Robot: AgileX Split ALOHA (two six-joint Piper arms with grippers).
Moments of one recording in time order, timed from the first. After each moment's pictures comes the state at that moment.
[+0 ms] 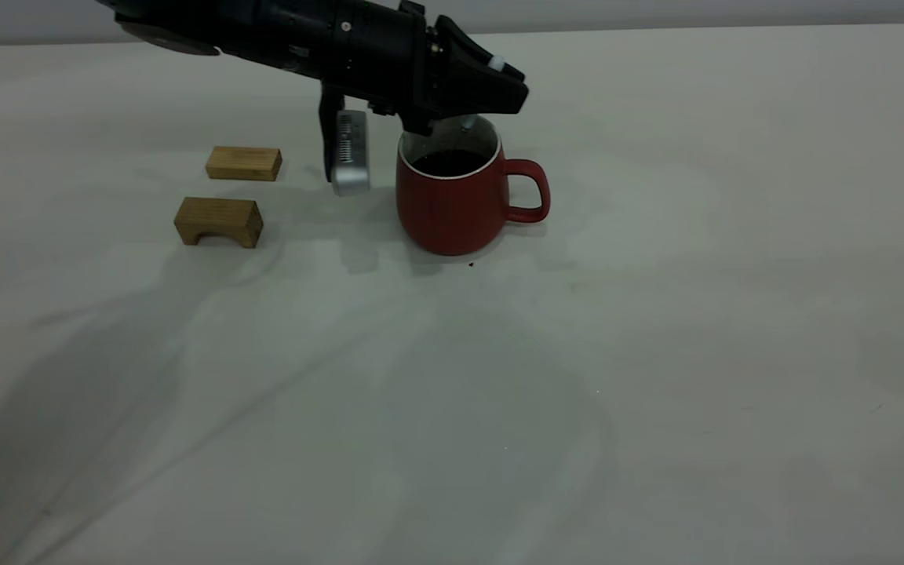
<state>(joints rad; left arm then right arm) -0.26 2.60 -1.70 -1.55 0.87 -0.88 0.04 0.02 -0.47 -0.04 1.14 0.13</state>
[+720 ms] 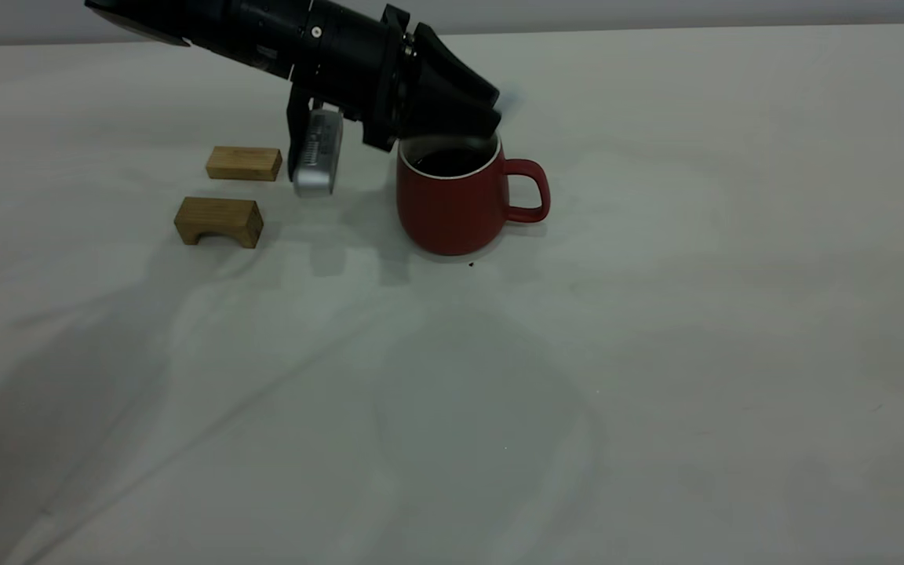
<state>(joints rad) -0.23 2.59 -1.70 -1.39 0.93 -0.88 0.04 0.02 -0.47 -0.04 1.14 0.13</state>
